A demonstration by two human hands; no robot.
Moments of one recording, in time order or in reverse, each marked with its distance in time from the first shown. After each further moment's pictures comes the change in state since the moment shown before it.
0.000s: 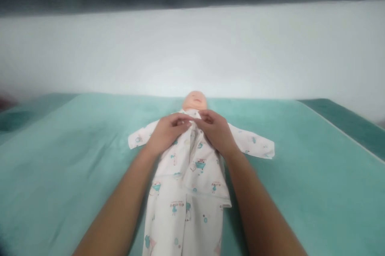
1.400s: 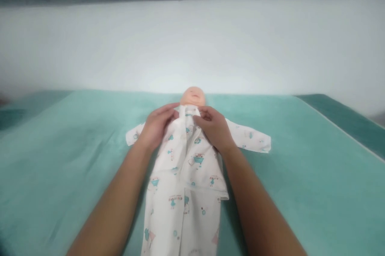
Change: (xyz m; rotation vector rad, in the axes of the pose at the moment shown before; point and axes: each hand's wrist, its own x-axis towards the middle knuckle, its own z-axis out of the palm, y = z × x) left_hand 0.008 -0.019 -0.010 -0.535 0.124 -0.146; right_hand -0.006 0.001 0.003 0.065 0.043 0.011
